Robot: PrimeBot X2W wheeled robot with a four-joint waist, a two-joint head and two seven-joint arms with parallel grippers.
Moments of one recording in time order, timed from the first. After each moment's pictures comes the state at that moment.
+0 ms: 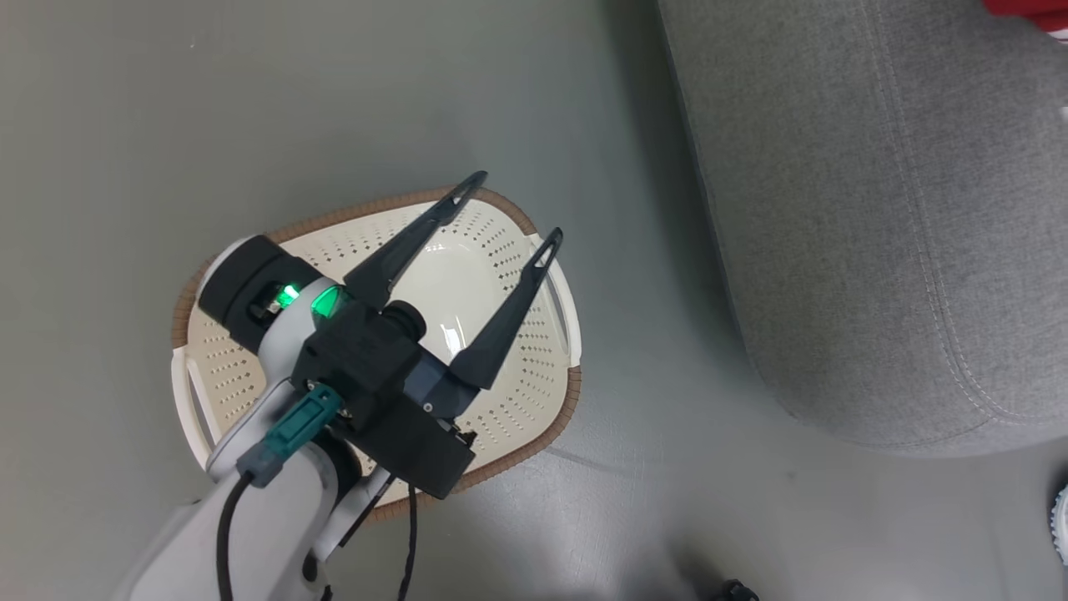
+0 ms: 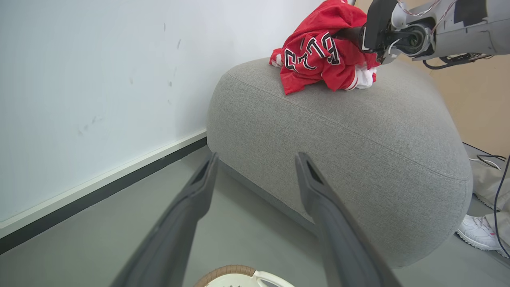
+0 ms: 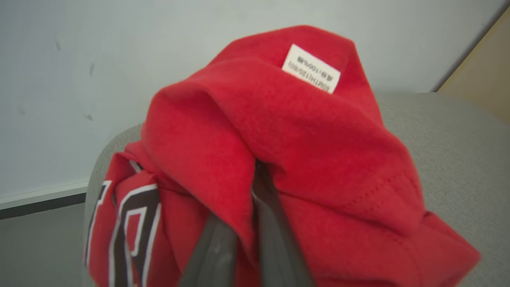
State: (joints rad) left arm -0.55 0.30 -0.57 -0.15 -0.30 -0.06 0.01; right arm -1.34 -0.40 0.33 1.08 0.49 -0.03 -0.19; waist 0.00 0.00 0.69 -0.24
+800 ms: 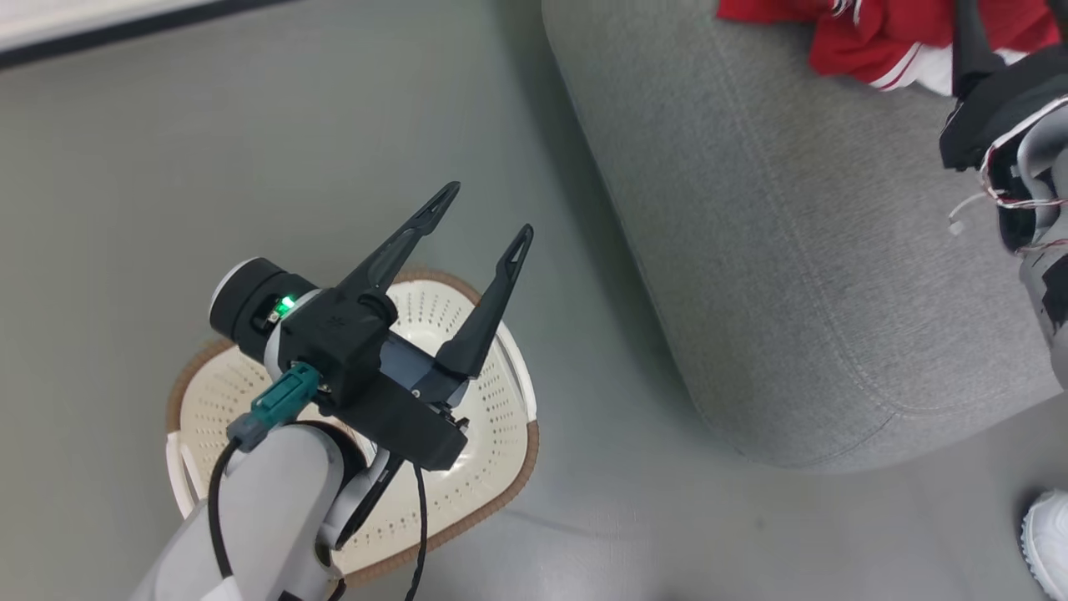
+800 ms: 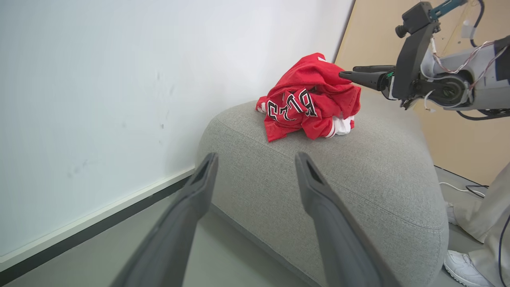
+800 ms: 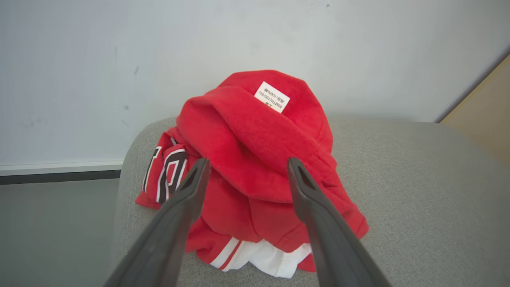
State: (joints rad) left arm -0.54 0.25 -0.53 0.02 -0.38 -0.07 -0.09; right arm -1.24 -0.31 0.44 1.14 0.40 0.06 -0.25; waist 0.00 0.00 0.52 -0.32
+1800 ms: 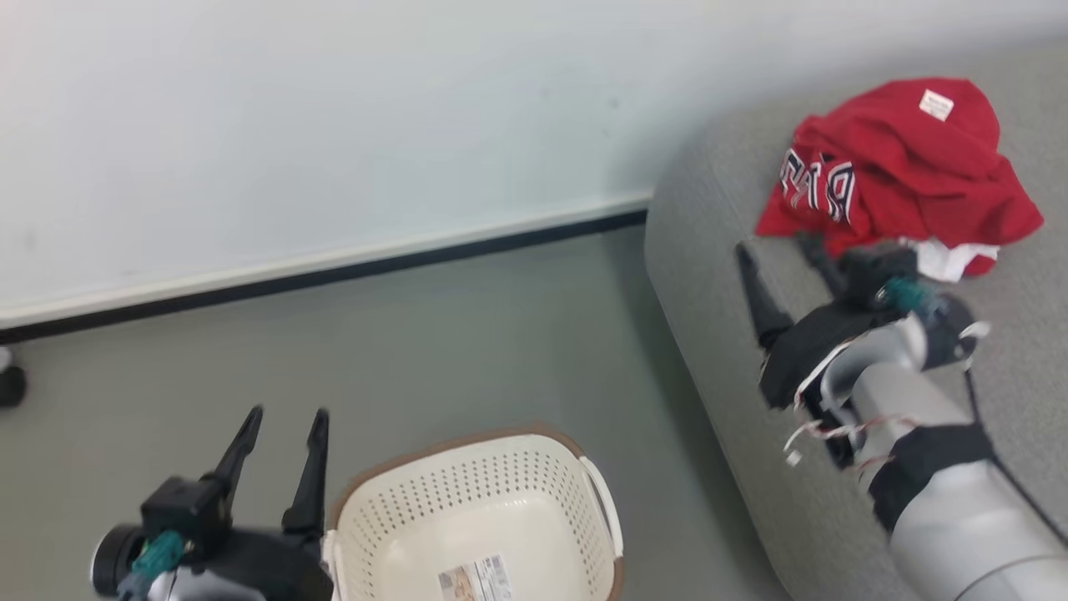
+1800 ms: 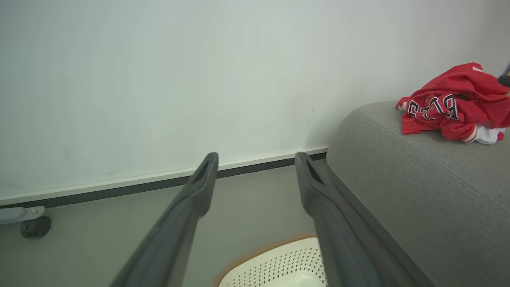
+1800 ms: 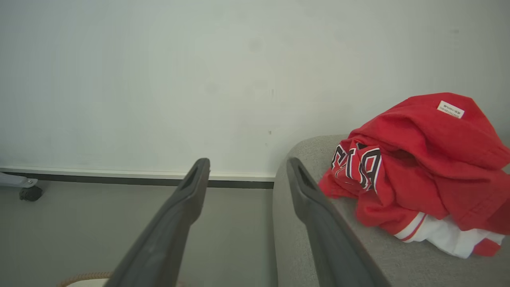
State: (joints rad) left arm -0.18 0.29 -0.33 0.27 -0.50 0.05 -0.23; right arm -0.86 -0.14 0.49 1.03 0.39 0.10 -0.25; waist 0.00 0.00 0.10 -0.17
